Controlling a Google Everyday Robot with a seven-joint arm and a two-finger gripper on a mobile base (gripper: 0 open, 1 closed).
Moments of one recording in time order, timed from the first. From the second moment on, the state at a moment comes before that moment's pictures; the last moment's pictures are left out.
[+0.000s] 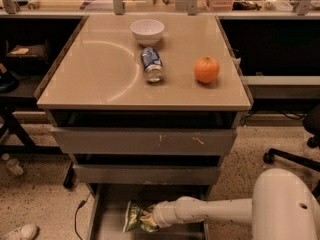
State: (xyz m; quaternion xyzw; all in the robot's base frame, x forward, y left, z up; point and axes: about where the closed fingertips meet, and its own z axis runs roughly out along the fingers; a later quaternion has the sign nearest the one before) arm 0.474 0.065 0.221 -0.50 0.77 0.28 0.29
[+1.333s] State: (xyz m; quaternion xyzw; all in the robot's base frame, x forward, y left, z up) arm 0.446 0.049 0.345 -0.50 0.75 0.27 0.33
